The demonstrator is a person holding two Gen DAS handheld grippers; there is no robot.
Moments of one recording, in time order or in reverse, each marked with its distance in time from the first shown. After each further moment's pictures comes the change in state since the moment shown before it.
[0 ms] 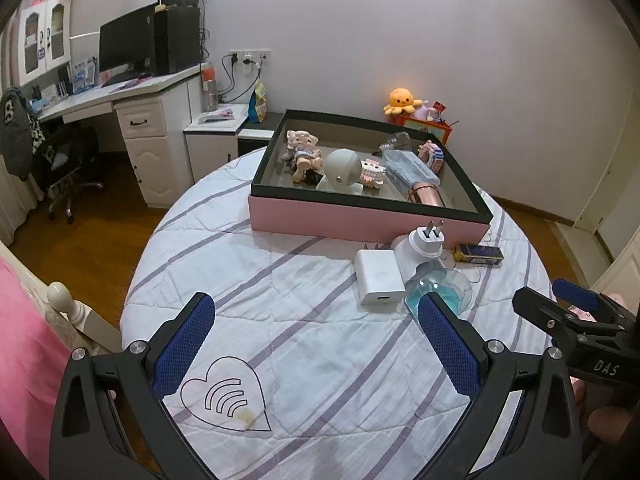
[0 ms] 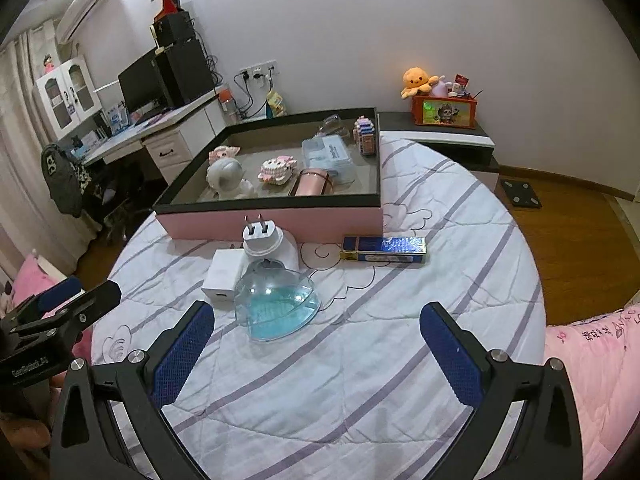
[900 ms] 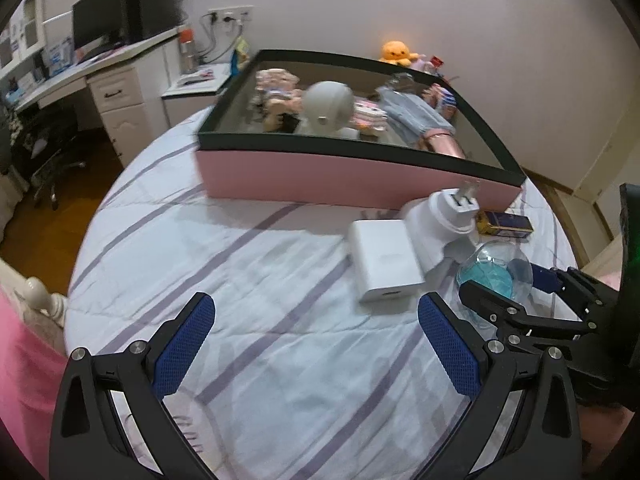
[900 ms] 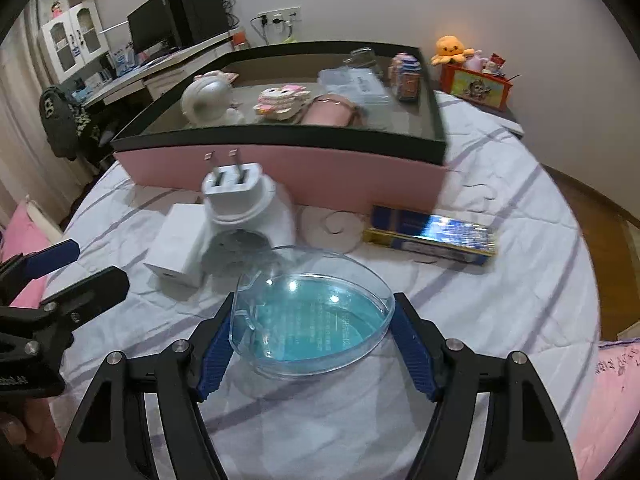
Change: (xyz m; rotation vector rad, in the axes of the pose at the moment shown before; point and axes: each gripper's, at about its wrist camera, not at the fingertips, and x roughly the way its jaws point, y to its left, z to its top) left arm 0.078 -0.018 0.001 0.047 0.161 -0.031; right arm 0.085 -0.002 0.000 -0.112 0.158 -0.005
